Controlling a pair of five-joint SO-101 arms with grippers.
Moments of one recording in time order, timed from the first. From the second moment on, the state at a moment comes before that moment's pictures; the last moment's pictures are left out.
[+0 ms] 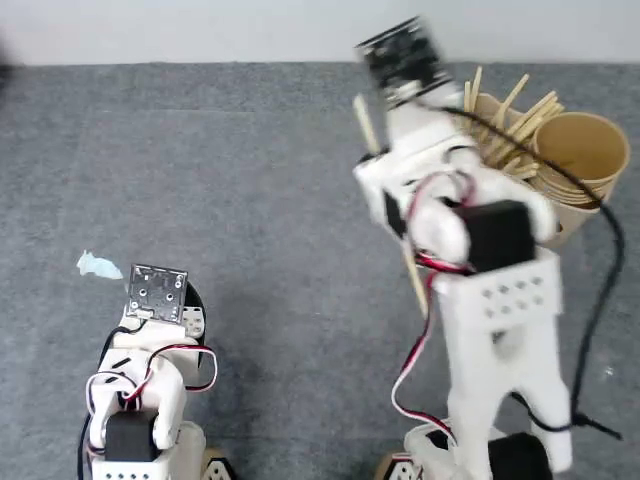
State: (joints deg) left arm -4.3 -103.3 87.7 61.3 -1.8; right arm -16.9 -22.1 -14.4 81.4 11.1
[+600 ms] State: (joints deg) left arm -4.3 -103.3 88.0 61.3 -1.8; right arm 0.2 -22.8 -15.2 45.4 3.3
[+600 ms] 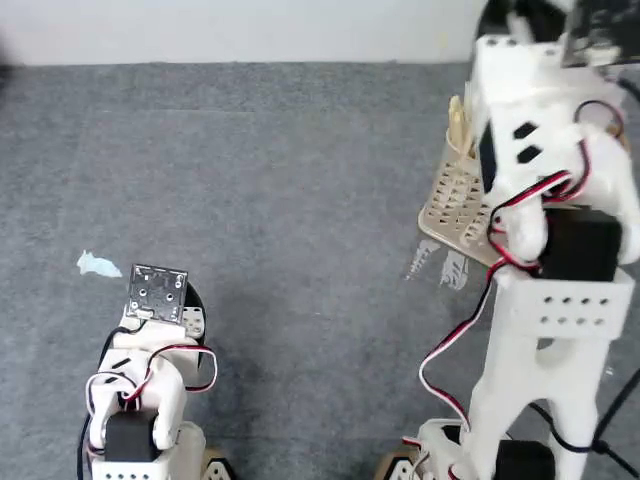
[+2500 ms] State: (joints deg) left arm -4.3 -103.3 88.1 61.3 -1.8; right arm -3.5 -51.1 15.8 75.3 -2.9
